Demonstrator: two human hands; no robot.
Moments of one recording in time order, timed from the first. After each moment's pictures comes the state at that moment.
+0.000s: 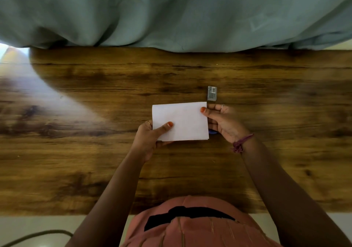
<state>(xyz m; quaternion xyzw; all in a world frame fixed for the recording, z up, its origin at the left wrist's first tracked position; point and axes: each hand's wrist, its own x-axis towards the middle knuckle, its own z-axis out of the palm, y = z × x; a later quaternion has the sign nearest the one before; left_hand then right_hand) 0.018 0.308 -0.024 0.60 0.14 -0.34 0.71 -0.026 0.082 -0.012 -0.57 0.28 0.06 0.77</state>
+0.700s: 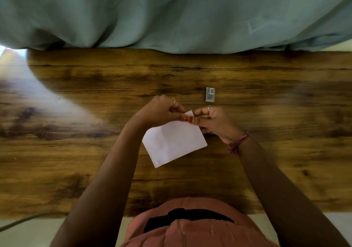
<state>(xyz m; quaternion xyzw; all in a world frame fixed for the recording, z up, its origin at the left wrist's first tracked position) 0.068 0.267 0.040 0.86 -0.34 -0.26 0.28 -0.029 0.096 0.010 -0.69 0.17 0.13 0.69</state>
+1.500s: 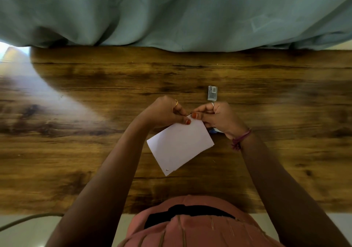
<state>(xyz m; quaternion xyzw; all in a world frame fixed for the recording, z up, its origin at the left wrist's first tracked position) 0.067 0.266 0.030 0.85 -0.31 -0.30 0.31 -0.025 0.090 0.010 -0.75 0.13 0.07 0.64</state>
